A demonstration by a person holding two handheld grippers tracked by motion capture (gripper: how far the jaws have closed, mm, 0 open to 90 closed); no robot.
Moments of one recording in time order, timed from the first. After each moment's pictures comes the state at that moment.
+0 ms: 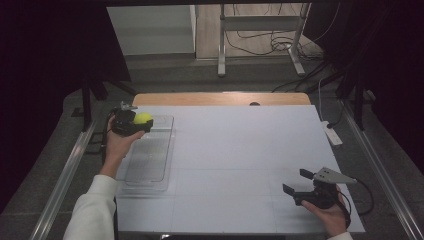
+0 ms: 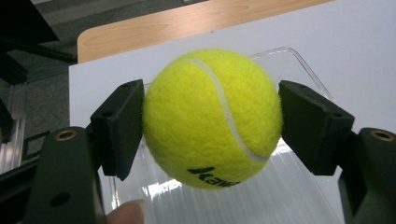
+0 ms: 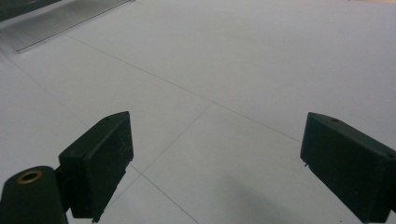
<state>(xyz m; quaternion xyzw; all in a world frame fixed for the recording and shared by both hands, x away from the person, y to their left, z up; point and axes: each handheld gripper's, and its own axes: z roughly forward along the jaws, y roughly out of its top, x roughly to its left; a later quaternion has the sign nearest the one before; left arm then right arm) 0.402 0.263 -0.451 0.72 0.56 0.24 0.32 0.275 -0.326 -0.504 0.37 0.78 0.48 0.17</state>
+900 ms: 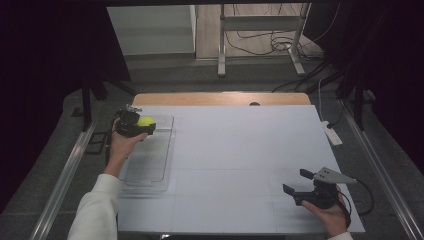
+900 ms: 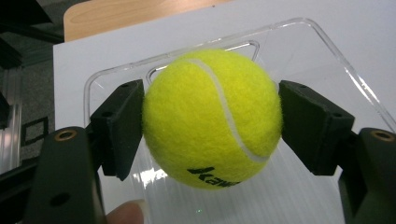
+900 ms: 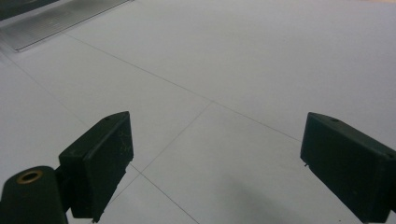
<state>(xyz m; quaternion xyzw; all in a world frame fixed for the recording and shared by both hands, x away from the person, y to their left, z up) 0.412 0.259 -0.470 0.74 0.57 0.23 0.29 0.275 -0.326 -0.505 0.37 0.78 0.48 0.17</state>
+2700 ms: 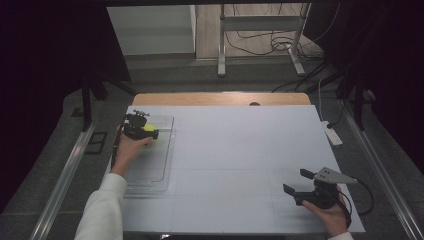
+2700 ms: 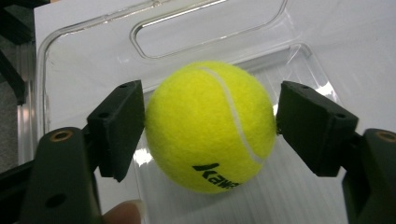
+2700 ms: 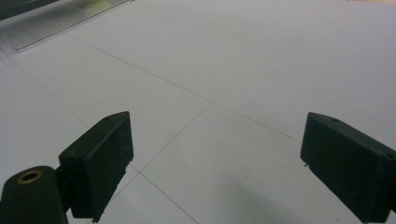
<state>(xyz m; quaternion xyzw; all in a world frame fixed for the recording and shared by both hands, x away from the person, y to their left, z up) 0.426 0.248 -0.495 0.75 0.58 0.21 0.23 0.275 -0.327 -0.504 0.37 0.78 0.48 0.18</state>
